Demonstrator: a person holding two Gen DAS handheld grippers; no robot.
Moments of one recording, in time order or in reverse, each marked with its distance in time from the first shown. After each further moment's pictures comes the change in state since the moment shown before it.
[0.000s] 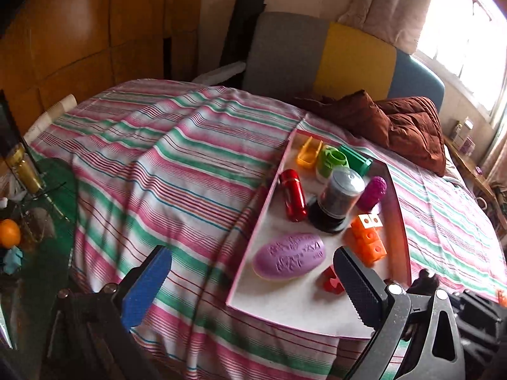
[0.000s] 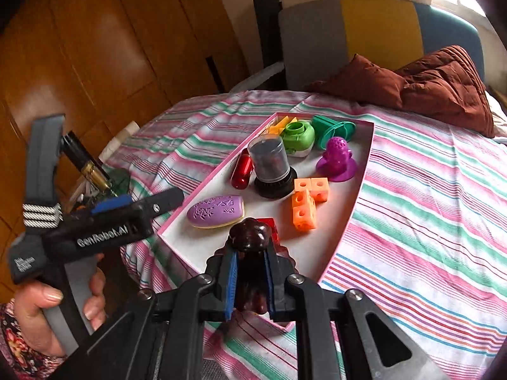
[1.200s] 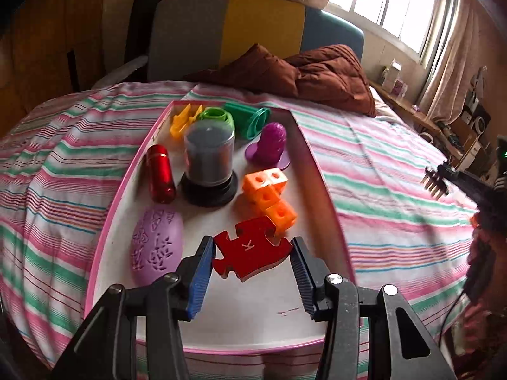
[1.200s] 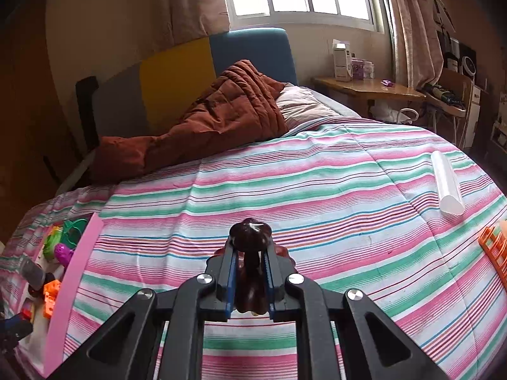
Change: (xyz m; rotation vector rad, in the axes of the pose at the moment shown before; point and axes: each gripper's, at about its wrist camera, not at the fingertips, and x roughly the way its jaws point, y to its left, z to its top) left arm 0.042 -0.084 -0.025 0.282 0.092 -0.286; right arm -0.104 -0.247 -0.018 0.408 -0.289 -0.589
